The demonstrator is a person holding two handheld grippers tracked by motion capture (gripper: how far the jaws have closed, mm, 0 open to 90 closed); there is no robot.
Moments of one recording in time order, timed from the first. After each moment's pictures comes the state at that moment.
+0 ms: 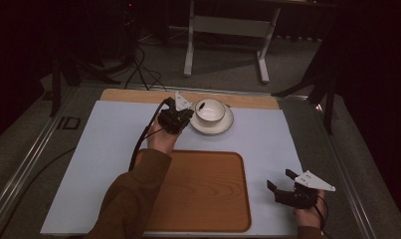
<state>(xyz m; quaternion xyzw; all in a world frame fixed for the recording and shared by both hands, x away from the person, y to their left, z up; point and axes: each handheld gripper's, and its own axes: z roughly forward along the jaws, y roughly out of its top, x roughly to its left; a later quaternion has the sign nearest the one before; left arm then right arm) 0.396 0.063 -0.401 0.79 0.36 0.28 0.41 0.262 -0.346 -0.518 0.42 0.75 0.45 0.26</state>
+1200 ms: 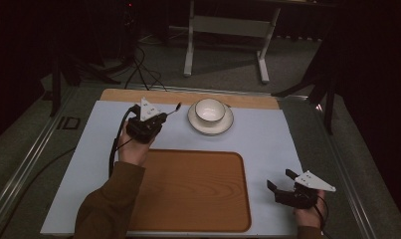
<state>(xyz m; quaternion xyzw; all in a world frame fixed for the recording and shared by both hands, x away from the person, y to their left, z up) 0.348 0.132 -0.394 0.76 0.39 0.31 0.42 0.262 -0.346 -0.518 0.42 0.75 0.45 0.26</state>
